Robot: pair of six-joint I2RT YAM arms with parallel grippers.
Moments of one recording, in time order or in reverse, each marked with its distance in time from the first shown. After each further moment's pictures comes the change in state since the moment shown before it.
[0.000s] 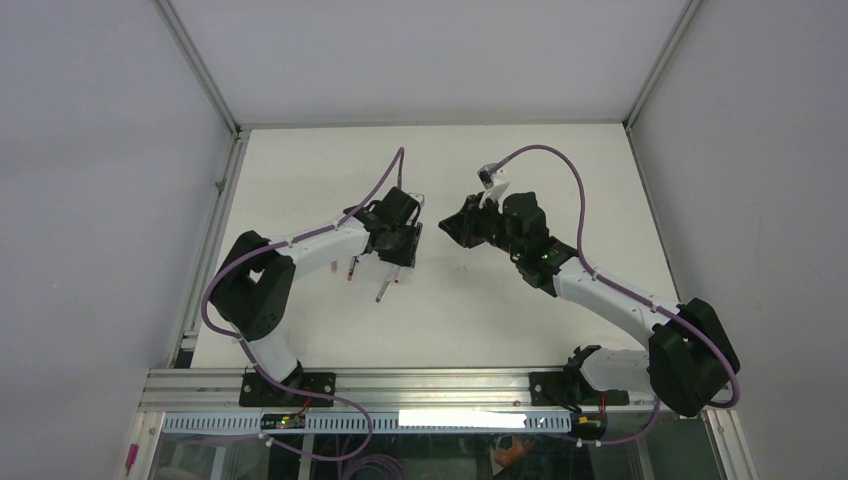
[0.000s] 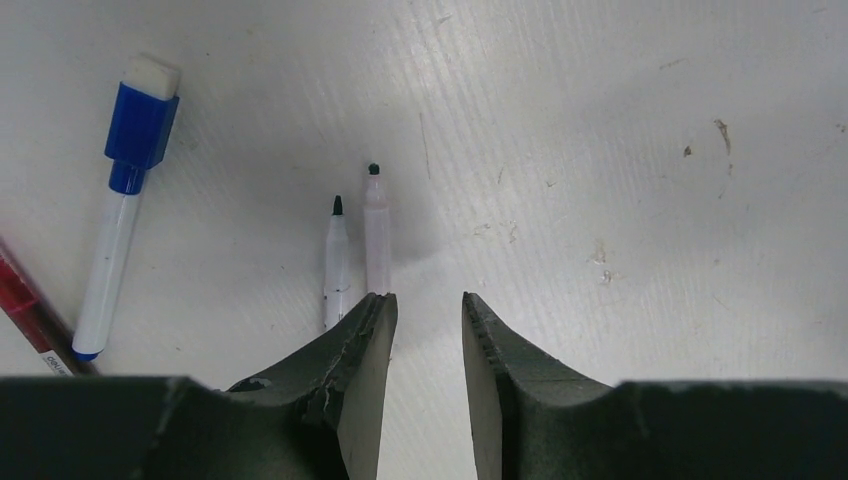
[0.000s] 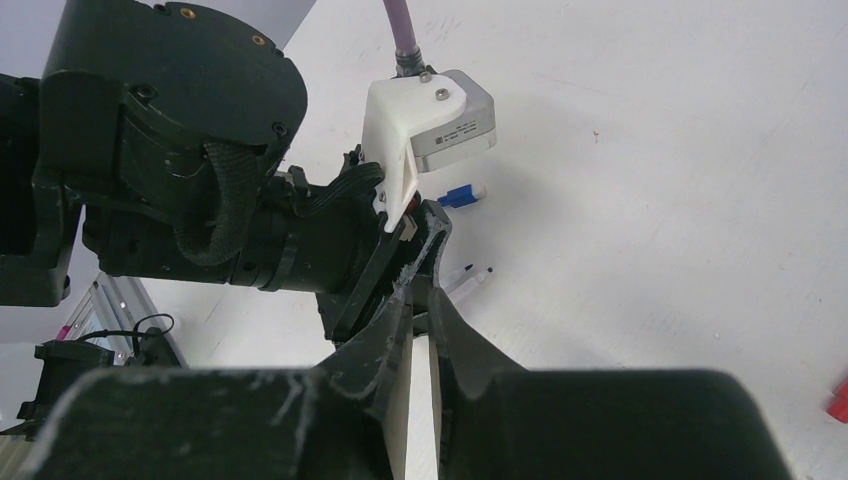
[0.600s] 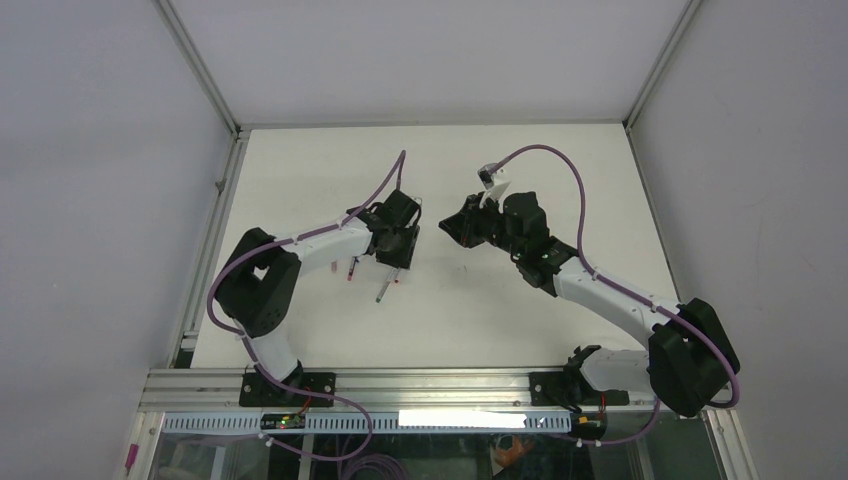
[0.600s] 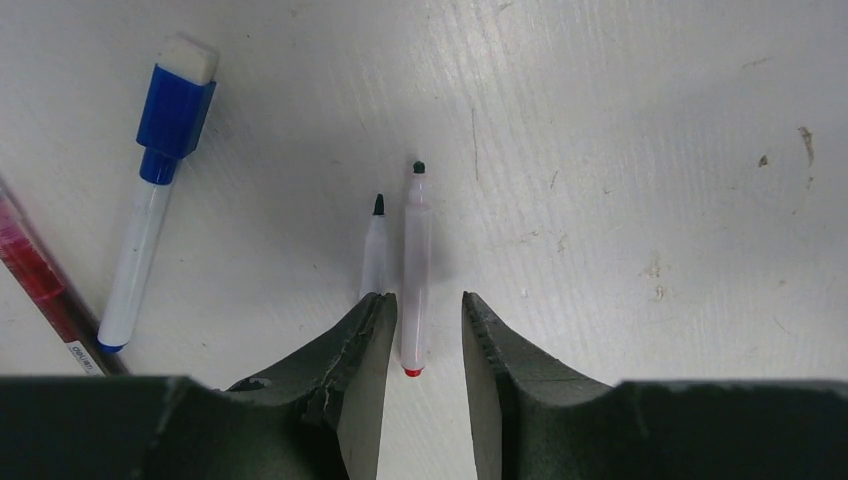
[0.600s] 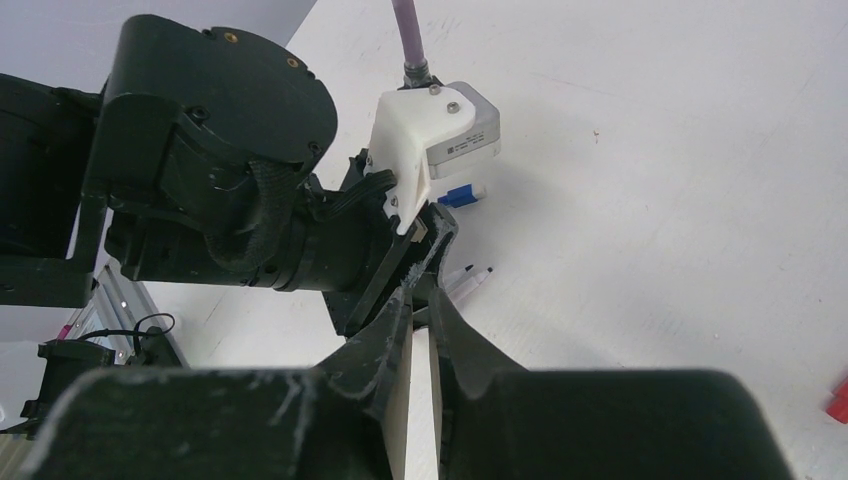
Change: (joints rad) left arm 0.000 0.022 -0.004 -0.016 -0.069 0.003; right arm -0.004 0.000 0.000 0.000 -0.006 0.000
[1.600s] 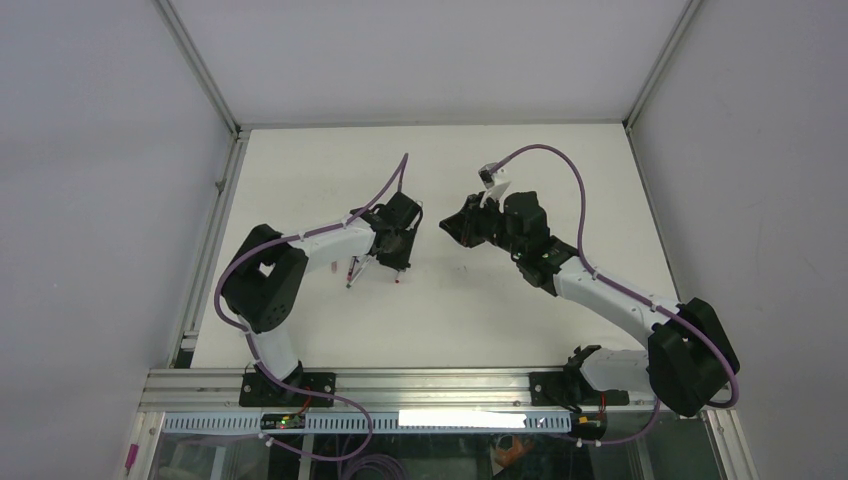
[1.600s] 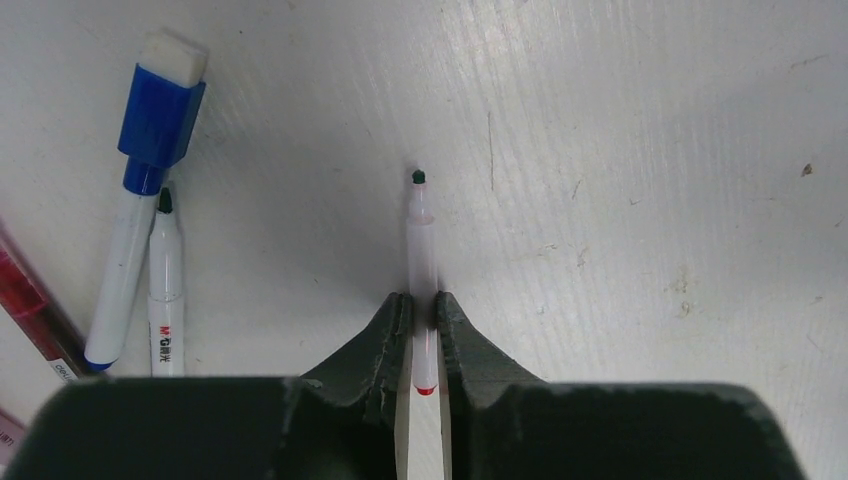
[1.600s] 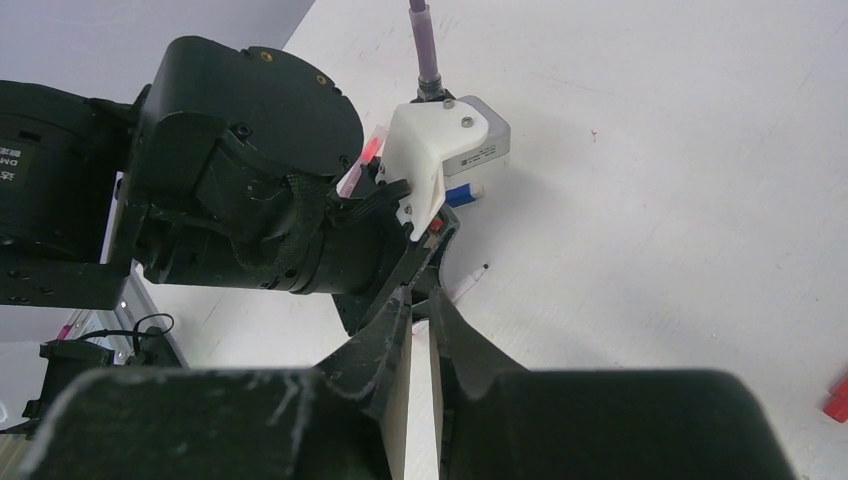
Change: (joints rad) left arm 0.001 0.046 -0.001 0.008 -0.003 0.003; right arm -0.006 0.002 0.000 0.000 -0.006 0.000
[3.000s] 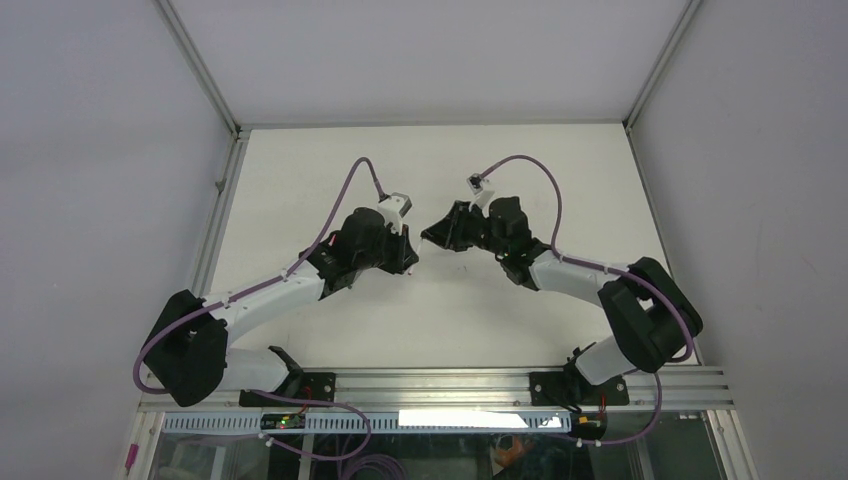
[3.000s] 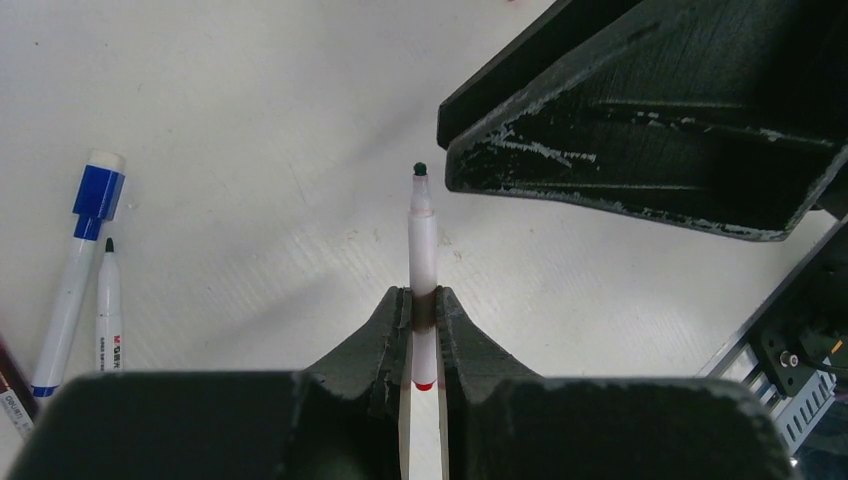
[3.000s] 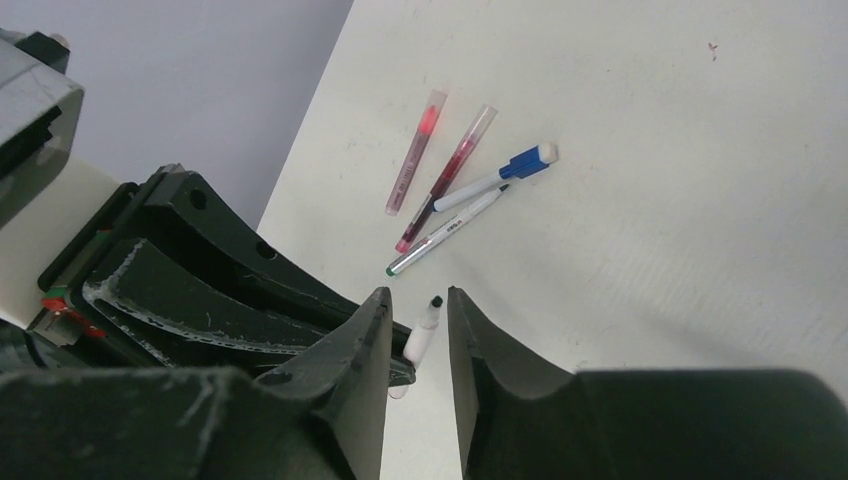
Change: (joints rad) left arm -0.033 -0.494 -0.369 0.445 0.161 0.018; right arm -0.014 0.244 -0.050 0.299 -0.143 0.278
